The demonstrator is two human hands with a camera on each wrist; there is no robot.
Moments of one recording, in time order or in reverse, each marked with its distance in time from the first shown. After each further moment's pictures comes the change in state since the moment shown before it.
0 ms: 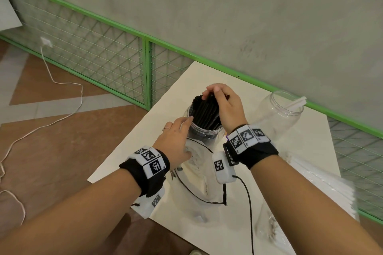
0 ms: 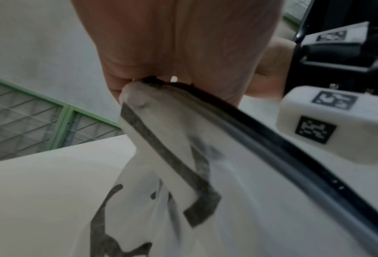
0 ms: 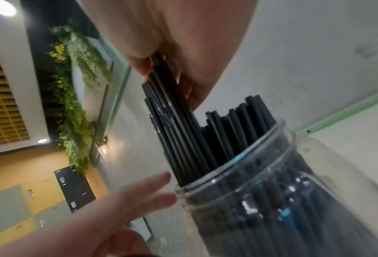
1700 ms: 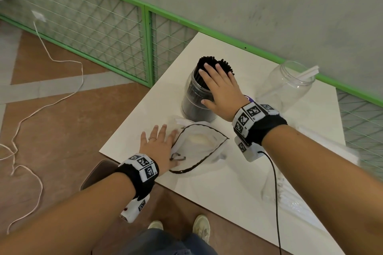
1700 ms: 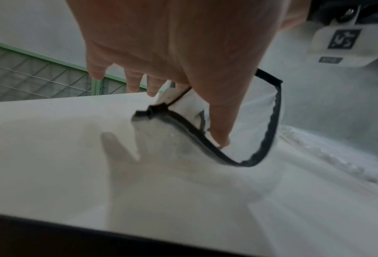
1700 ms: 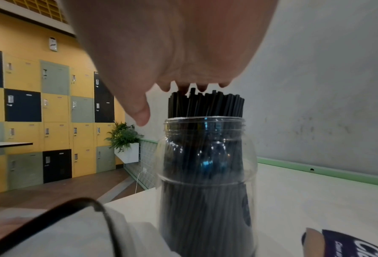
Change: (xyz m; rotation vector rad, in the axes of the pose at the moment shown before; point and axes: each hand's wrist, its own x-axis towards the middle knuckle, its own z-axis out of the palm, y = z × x) left_hand -0.072 -0.055 0.064 0.323 -0.334 -0.233; right_hand -0.021 0.031 0.007 -1.203 -0.496 -0.213
